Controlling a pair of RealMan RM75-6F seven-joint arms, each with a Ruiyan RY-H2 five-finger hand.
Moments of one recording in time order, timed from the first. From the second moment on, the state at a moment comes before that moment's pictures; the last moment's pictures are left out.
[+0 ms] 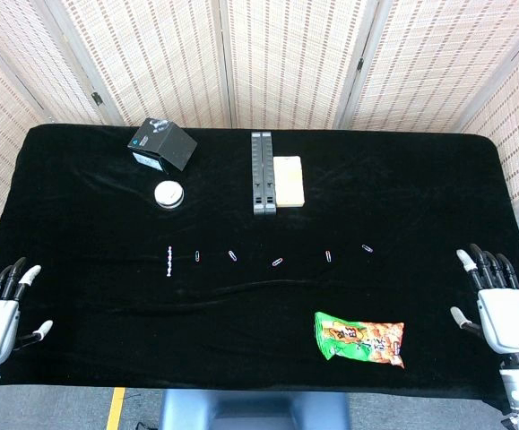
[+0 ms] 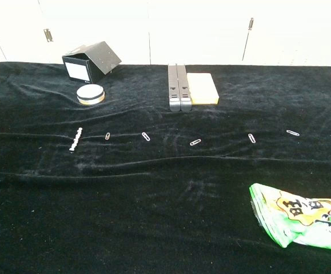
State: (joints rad) left arm -0.11 -1.15 -0.05 -1.61 1.46 1.46 0.16; right arm 0.08 -1.14 0.06 -1.61 -1.48 1.47 -0.13
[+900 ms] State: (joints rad) left arm -0.22 -1.47 -0.13 -1.57 1.49 1.45 0.16; right arm 0.02 -1.09 0.05 -1.61 -1.61 1.65 0.05
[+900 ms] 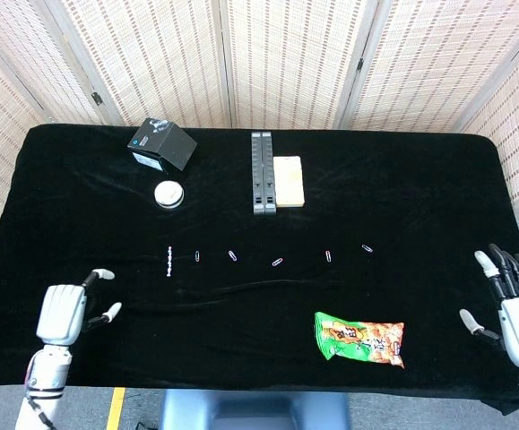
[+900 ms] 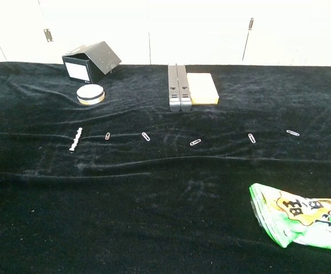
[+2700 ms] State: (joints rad) left arm -0.57 -1.96 -0.28 -1.05 1.11 1.23 0.39; right arm -0.03 -1.00 0.14 -1.51 -1.43 1.64 0.42
